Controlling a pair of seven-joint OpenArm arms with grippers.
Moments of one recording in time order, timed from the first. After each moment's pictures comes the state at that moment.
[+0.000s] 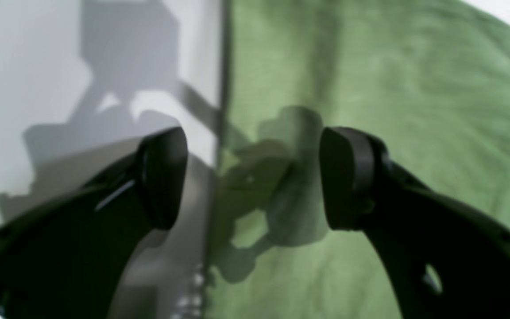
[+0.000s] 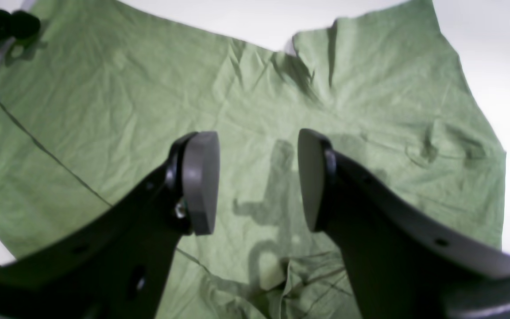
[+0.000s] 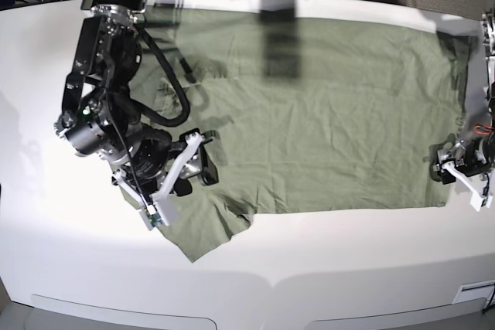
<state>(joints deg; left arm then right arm) -30.1 -29.8 3.1 31.0 -32.2 -27.3 30.2 5.8 2.3 8.0 109.4 24.6 32.9 -70.5</state>
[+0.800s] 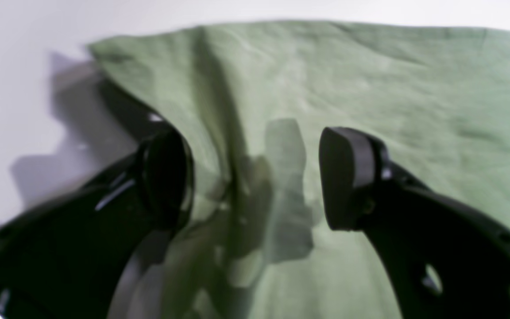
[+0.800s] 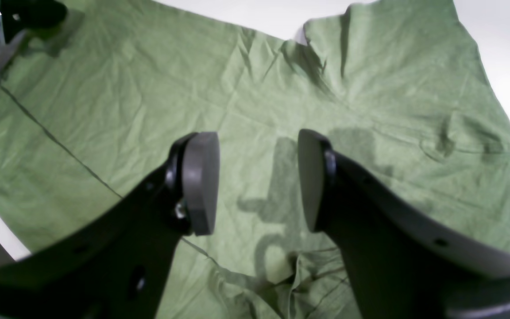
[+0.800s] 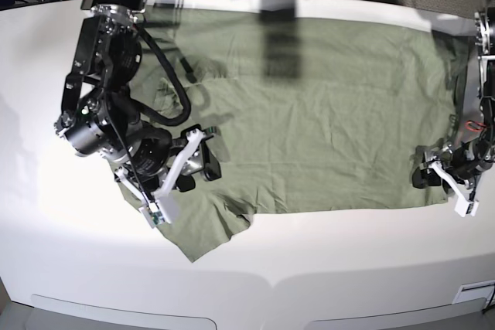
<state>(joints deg) -29.7 -28.1 3.1 31.0 -25.1 -37.8 20.0 5.8 2.3 8.0 109.4 26.8 33.1 -72.9</state>
